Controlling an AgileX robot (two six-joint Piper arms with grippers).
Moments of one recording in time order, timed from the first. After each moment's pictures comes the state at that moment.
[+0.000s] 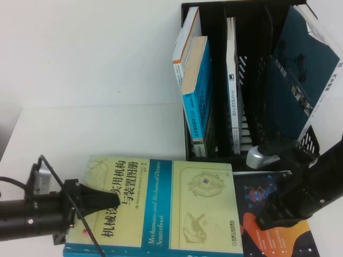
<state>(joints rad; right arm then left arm) 0.36 1.67 -0.92 0.64 0.77 -0.66 0.16 1.80 -0.58 -1.57 1.15 1.06</state>
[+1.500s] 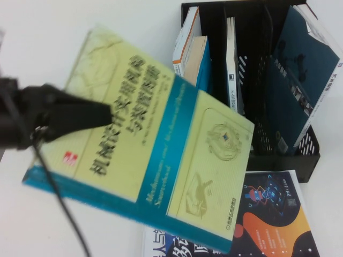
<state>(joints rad) 0.36 1.08 -0.92 -0.26 0.85 0.23 0.03 1.10 -1.01 -1.20 1.15 0.50</state>
